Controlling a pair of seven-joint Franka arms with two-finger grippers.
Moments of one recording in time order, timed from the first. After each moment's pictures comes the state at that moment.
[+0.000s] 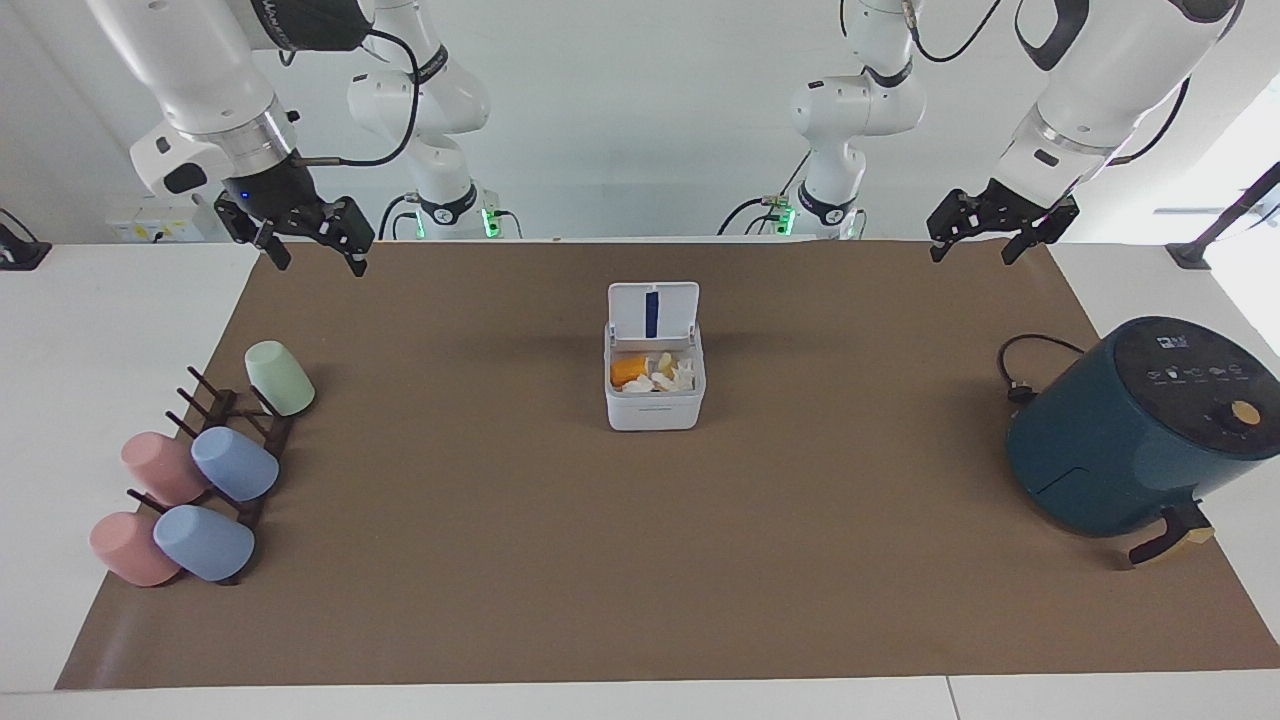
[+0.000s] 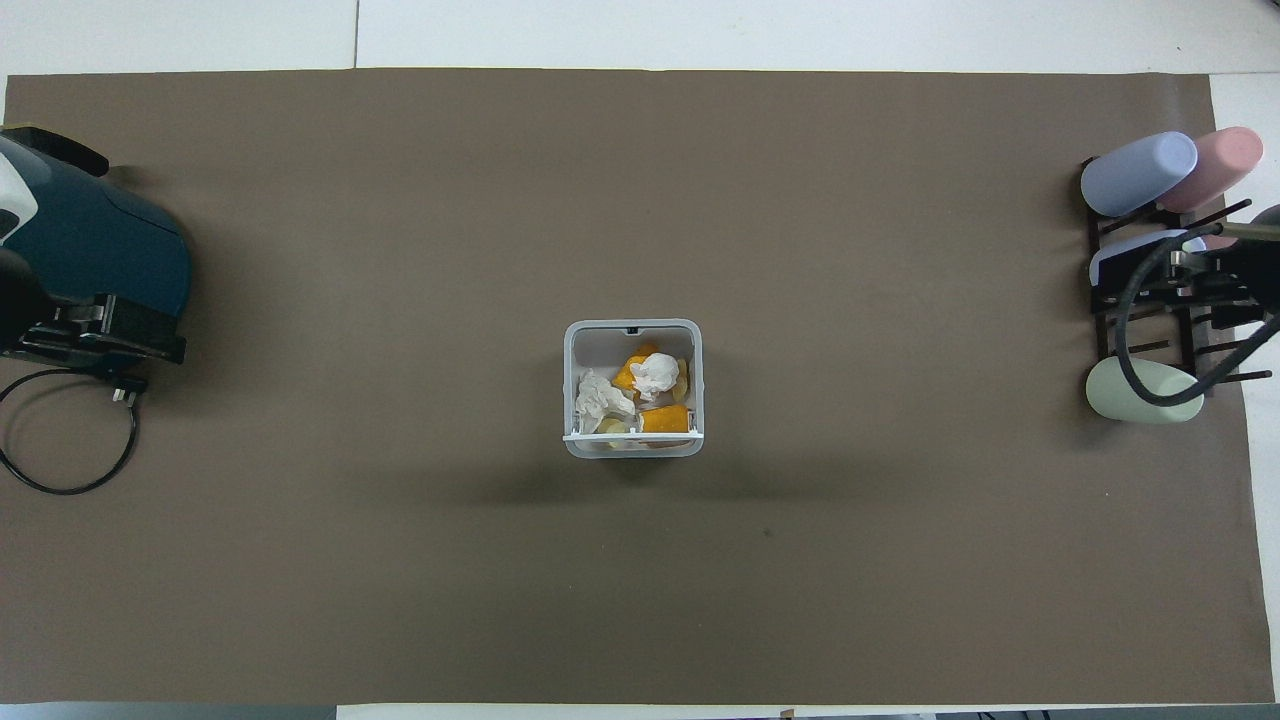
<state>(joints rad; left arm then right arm) -0.01 -0.05 -0.10 -1.62 -0.03 1.48 0.01 -0.02 -0.02 0.03 -1.58 0.01 1.53 0.16</state>
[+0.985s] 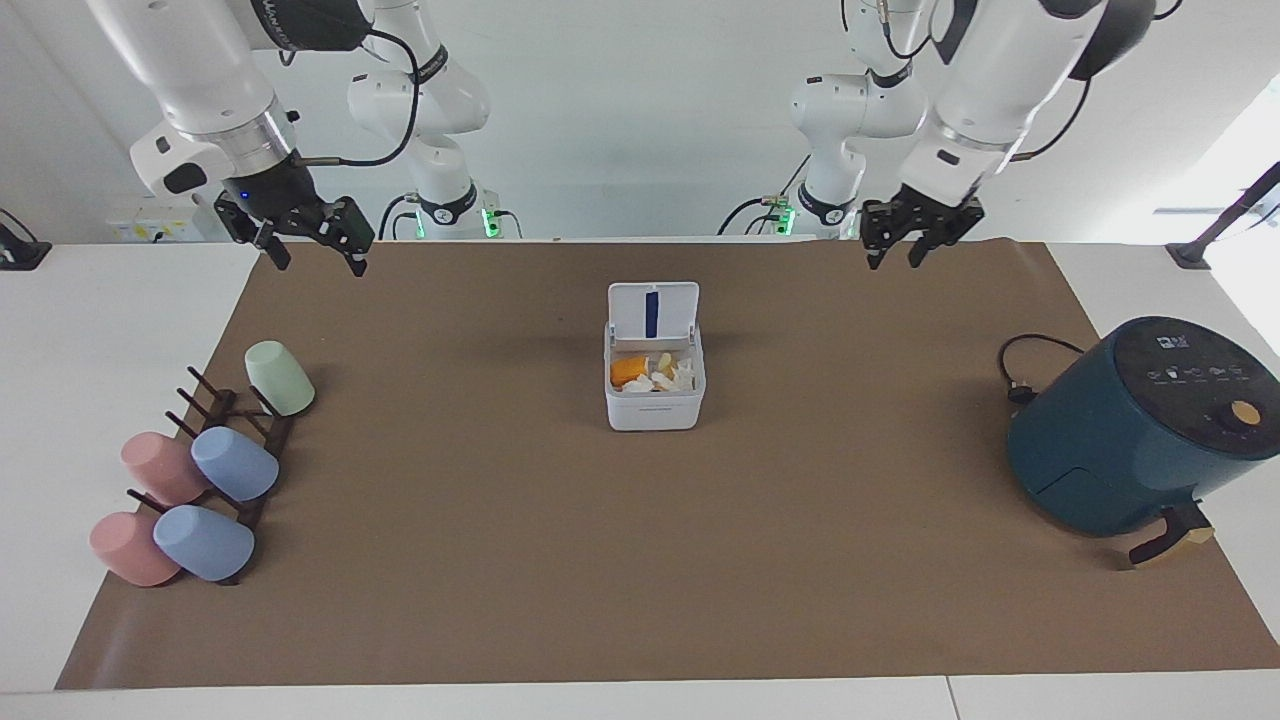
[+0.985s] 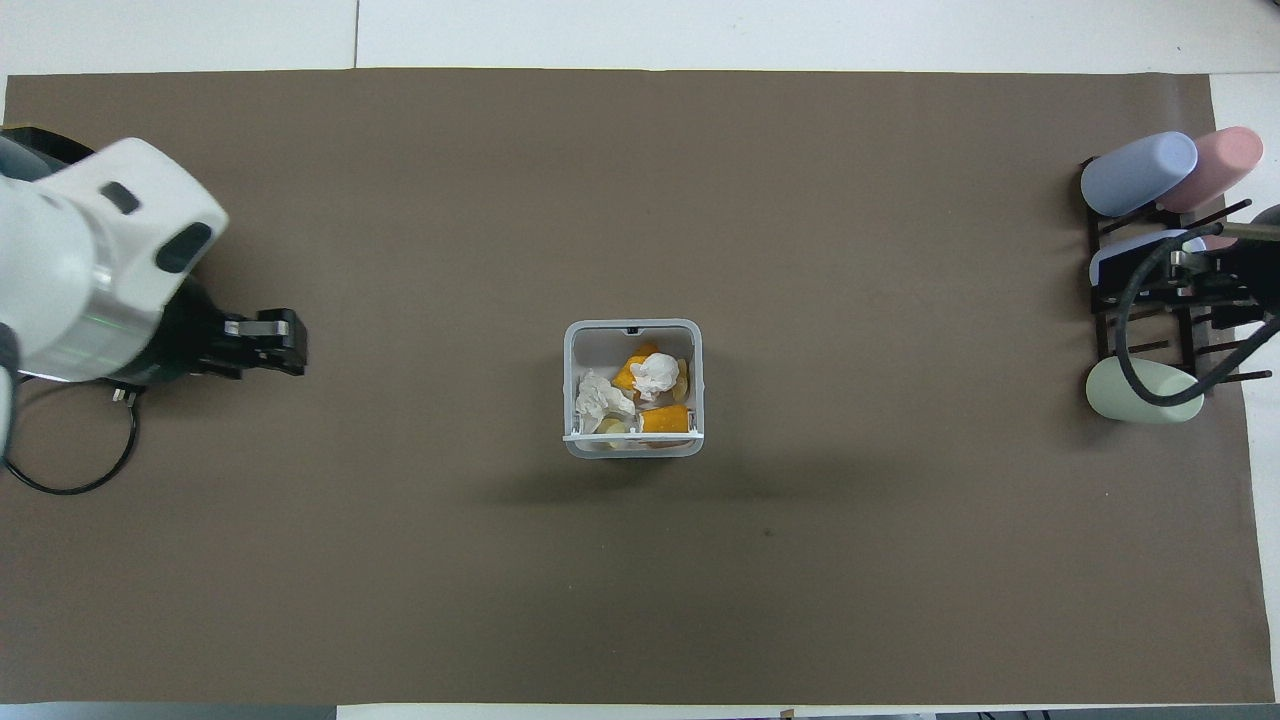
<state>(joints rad) -0.25 -0.08 -0.12 -1.69 -0.04 1.56 -0.35 -0.02 -0.02 0.03 -1.58 0.01 1.53 0.16</state>
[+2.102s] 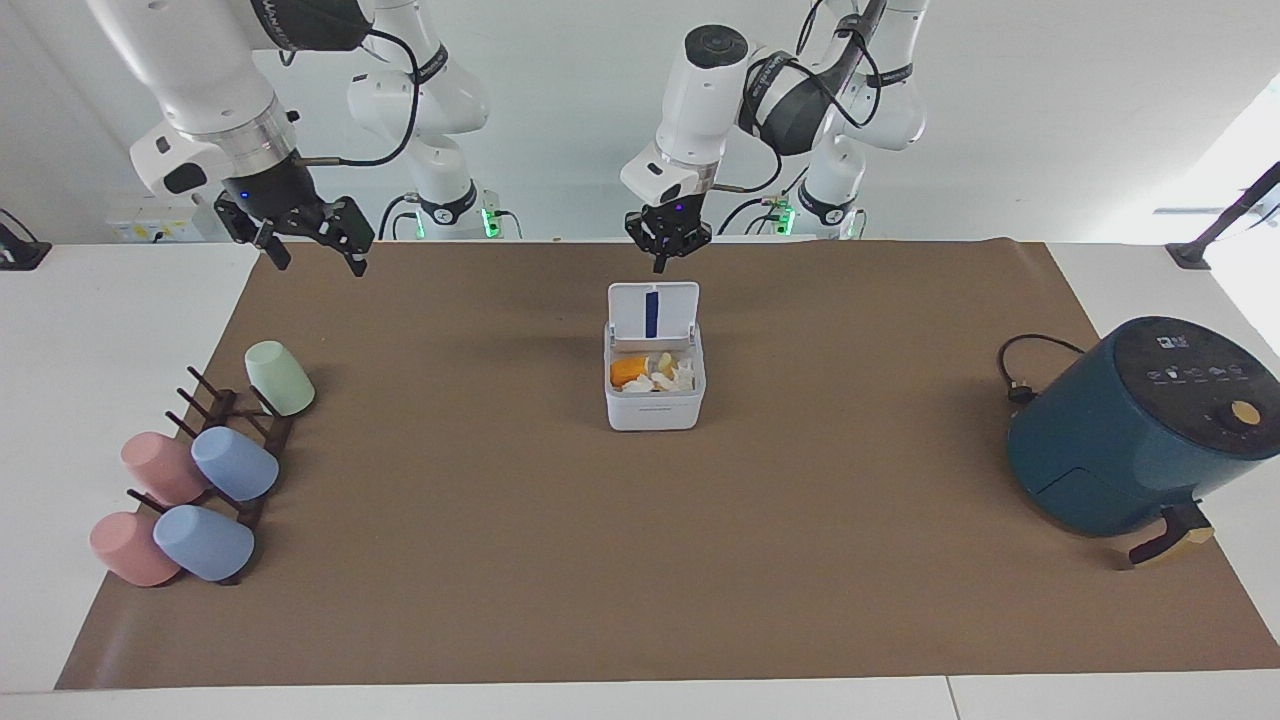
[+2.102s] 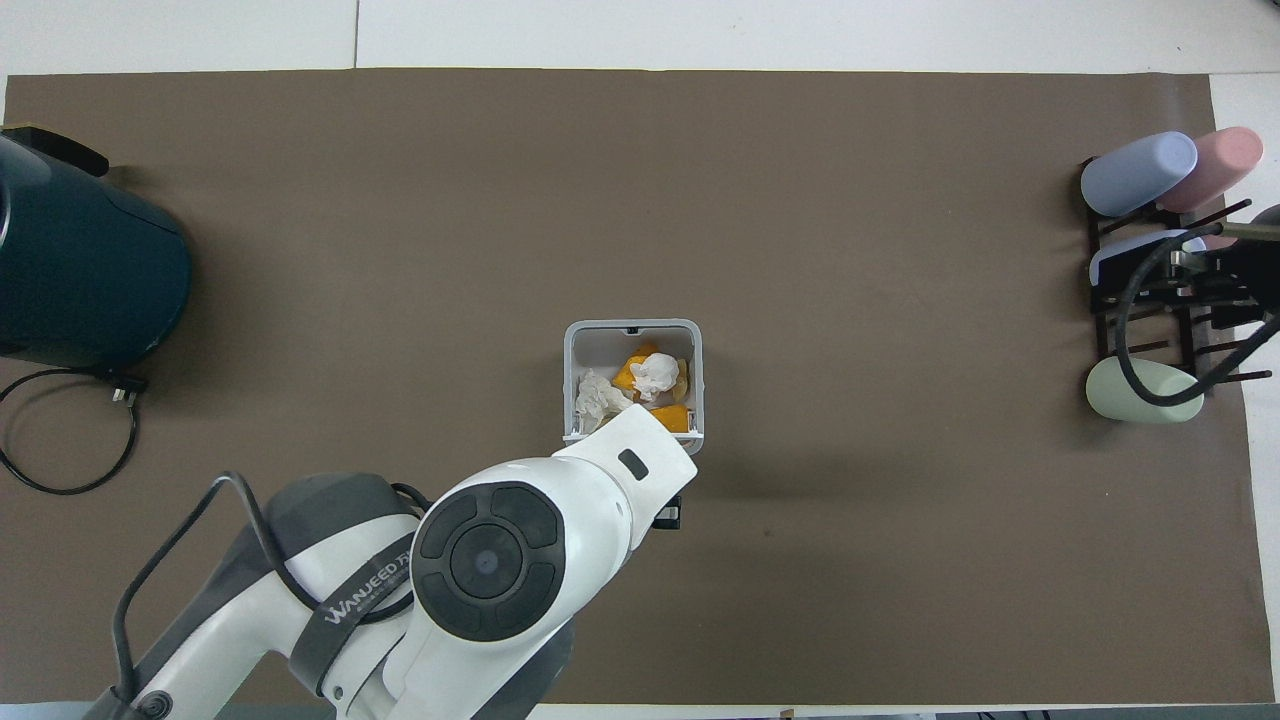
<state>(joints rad) -0.71 -0.07 -0.12 -2.05 -0.13 2.10 -0.62 -0.02 -0.02 0.03 -1.58 0.01 1.53 0.16</state>
